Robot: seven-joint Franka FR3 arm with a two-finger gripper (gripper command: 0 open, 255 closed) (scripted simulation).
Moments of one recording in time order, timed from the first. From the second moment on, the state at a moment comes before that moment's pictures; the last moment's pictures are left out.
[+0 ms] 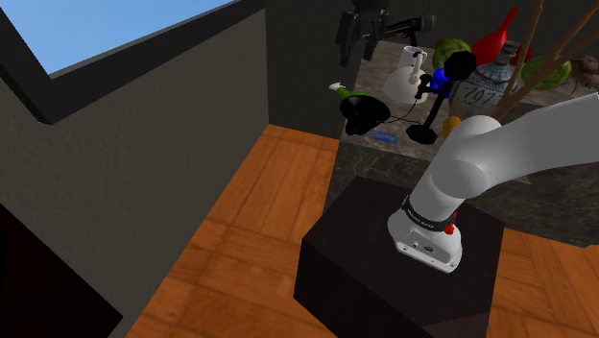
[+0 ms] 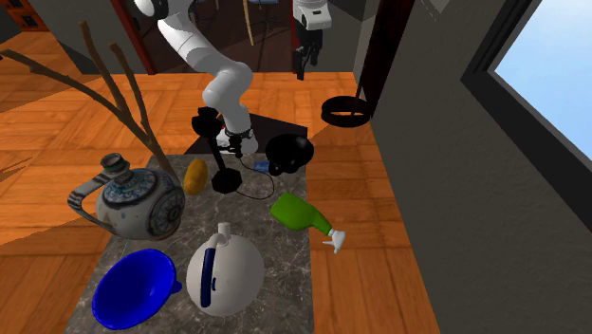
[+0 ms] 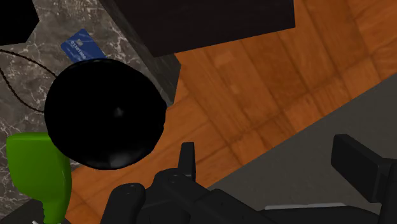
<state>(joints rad) -0.02 -0.74 0.01 -2.29 0.07 1.52 0.13</state>
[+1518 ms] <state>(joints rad) -0.12 -0.32 -0.31 -2.33 -0.05 2.02 -0.26</state>
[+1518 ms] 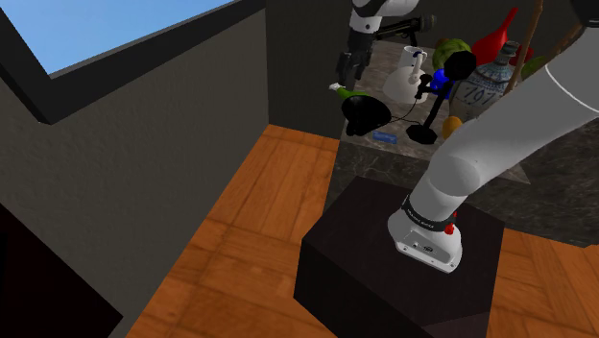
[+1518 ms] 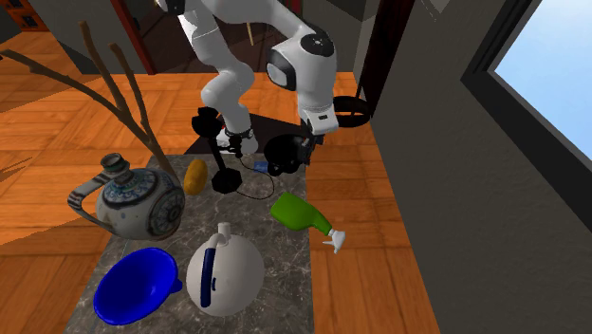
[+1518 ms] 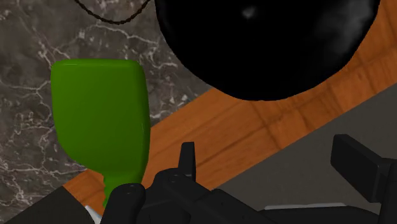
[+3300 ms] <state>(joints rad) -0.22 0.29 -0.42 -2.05 0.24 2.31 -0.65</state>
